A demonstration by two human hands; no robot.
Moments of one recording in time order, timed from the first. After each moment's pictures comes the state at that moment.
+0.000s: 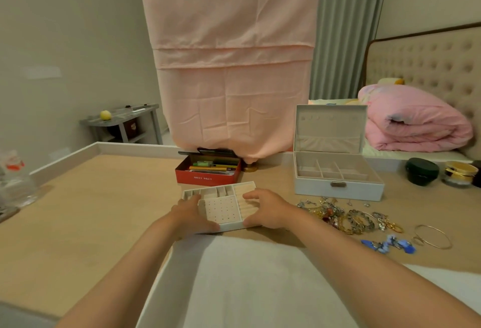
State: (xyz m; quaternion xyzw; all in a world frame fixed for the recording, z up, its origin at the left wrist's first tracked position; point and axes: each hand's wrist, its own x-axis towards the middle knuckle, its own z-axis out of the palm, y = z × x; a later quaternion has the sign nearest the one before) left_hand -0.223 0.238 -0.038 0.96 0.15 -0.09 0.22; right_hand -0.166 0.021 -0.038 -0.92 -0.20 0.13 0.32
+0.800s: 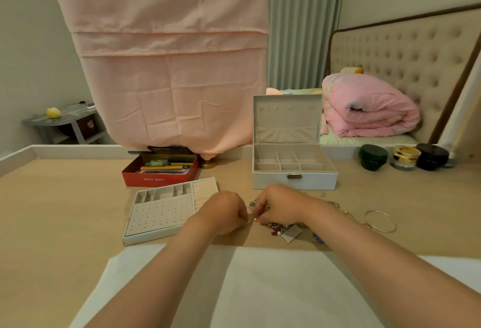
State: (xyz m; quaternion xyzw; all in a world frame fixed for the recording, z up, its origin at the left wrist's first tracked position) left_hand -0.170 0.072 -0.039 0.99 -0.13 -0.07 0.08; right_hand -0.147 -0.105 -0.033 -0.95 -0.25 0.11 0.18
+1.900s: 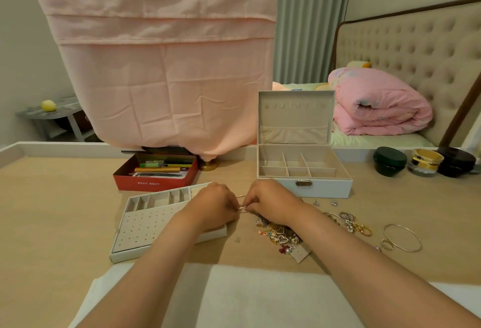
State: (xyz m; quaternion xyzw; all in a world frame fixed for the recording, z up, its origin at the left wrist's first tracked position) left_hand -0.117 0.111 -0.051 0.98 -0.14 0.00 0.13; right_hand -0.098 -0.071 -0.050 -0.93 -0.28 0.01 0.22
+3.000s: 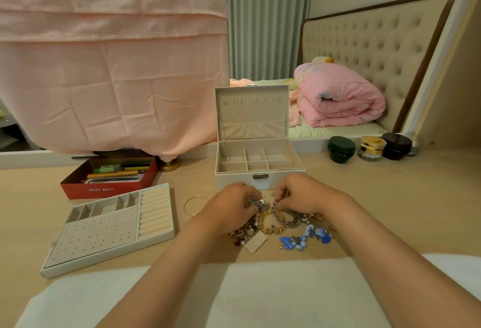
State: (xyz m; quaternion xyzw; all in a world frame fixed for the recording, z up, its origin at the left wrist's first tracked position) left_hand -0.130 -0.008 -0.053 0.95 -0.23 0.01 0.23; right_hand -0.121 -0.218 -0.033 -0.97 -0.13 0.08 0.21
